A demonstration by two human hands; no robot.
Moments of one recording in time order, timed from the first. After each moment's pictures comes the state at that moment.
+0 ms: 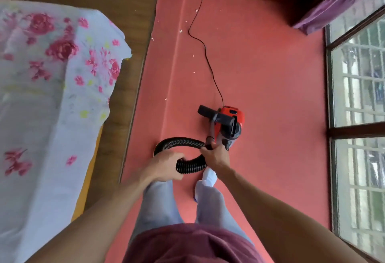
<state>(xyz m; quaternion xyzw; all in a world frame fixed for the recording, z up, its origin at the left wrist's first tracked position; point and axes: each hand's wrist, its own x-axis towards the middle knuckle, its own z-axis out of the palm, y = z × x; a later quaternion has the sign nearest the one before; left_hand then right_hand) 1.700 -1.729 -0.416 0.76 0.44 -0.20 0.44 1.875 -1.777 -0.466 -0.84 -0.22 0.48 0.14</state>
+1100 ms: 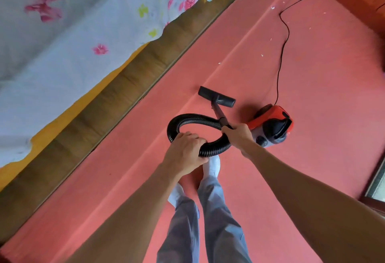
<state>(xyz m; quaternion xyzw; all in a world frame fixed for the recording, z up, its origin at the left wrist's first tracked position) 1.608 -1.916 -0.599 0.70 0.62 0.04 0.35 1.780 -1.830 -0.642 -0.76 -0.46 0.46 0.01</state>
